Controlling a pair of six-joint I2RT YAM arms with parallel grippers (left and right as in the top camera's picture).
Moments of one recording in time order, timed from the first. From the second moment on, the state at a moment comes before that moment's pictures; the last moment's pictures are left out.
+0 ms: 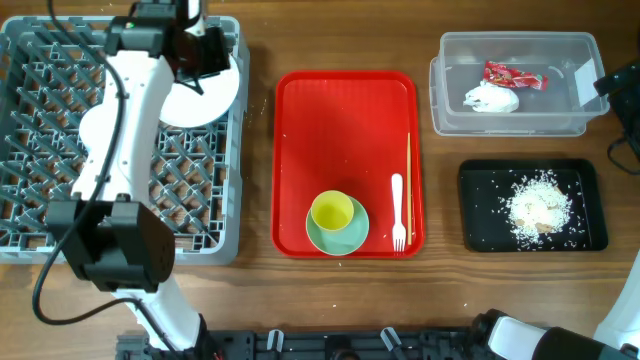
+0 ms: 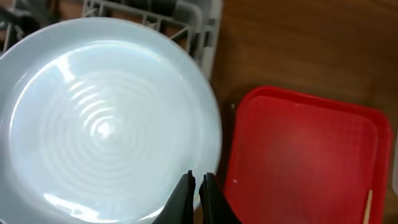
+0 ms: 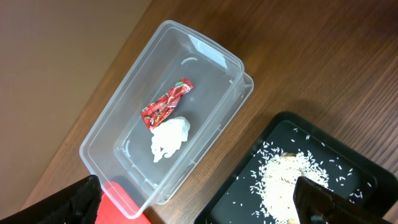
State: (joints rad) left arm -0.05 1.94 1.88 -1.02 0.12 -0.26; right arm -0.47 1.41 1.60 -1.05 -0.03 0.55
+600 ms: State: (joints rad) left arm 0.15 2.11 1.88 -1.06 0.10 -0.27; right arm -0.47 1.41 1.60 -1.05 -0.03 0.55
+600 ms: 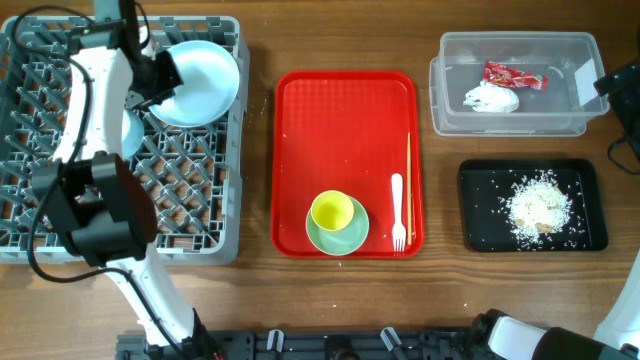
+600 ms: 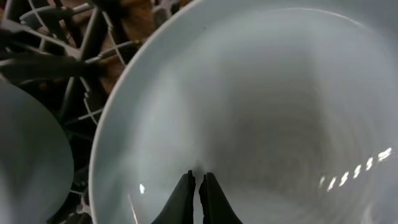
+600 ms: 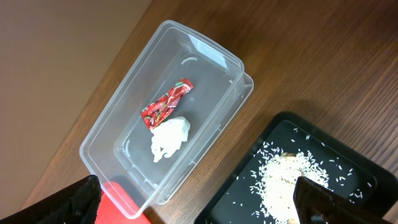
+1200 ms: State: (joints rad) left arm 0.20 2.14 1.88 -1.01 -0.37 -0.32; right arm -0.47 1.41 1.60 -1.05 -0.03 0.55
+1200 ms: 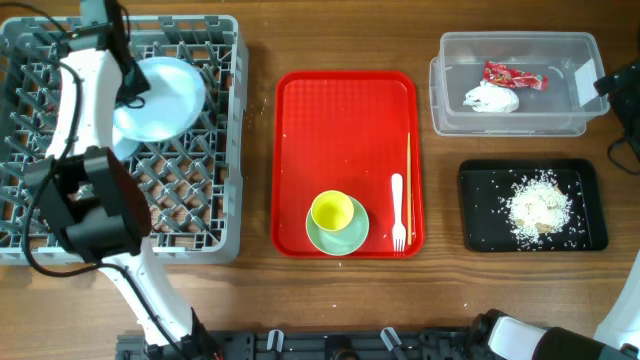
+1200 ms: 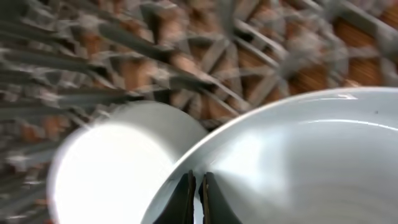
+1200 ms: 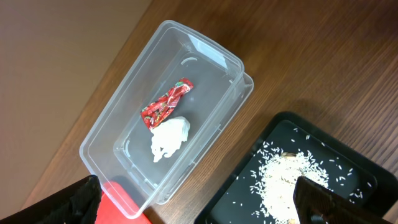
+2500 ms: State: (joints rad) left arm 0.02 2.08 1.88 -1.07 0.07 -0.34; right arm -0.47 1.41 1.60 -1.05 -0.03 0.55
